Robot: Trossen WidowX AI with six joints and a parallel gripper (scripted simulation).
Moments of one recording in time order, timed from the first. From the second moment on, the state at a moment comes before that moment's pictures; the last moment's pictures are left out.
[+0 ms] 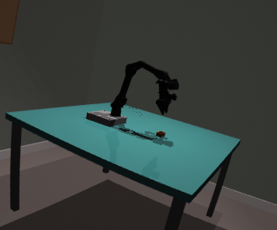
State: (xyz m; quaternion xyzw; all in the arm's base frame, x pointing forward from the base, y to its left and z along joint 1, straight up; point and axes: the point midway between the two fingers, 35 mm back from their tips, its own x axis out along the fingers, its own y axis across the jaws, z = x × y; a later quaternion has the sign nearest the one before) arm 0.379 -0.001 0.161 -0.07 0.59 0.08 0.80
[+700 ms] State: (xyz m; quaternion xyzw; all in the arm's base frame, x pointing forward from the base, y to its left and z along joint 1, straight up) arm 0.379 0.034 0.059 -0.01 0.70 0.02 0.72
